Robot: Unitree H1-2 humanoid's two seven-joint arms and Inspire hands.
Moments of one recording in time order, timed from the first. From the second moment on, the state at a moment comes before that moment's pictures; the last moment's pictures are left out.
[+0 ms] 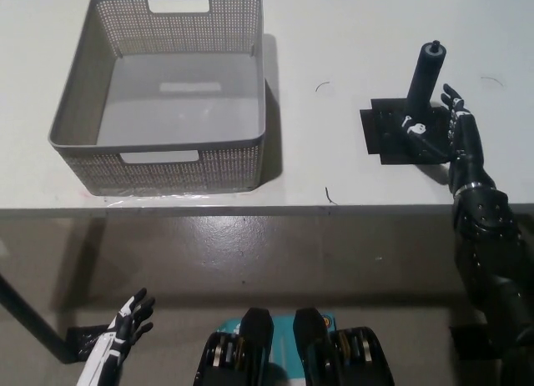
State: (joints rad) left_arm 0.15 0.17 0.01 0.01 -0.03 -0.16 -0.12; right_arm -0.85 -0.15 -0.12 1.09 -0.03 -0.26 -0.14
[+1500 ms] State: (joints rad) left_arm 0.12 0.17 0.01 0.01 -0.02 -0.16 -0.13; right_arm -1.15 -0.12 -0.05 1.42 -0.05 -0.21 -0.39
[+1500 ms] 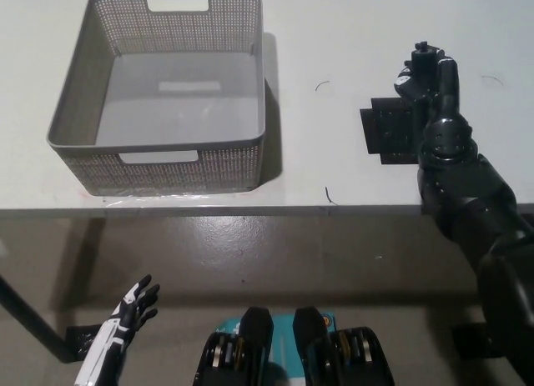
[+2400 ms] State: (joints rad) left_arm 0.12 0.17 0.01 0.01 -0.01 -0.16 -0.13; right_arm -1.26 -0.03 -0.01 1.28 -0.06 -0.23 -0.44
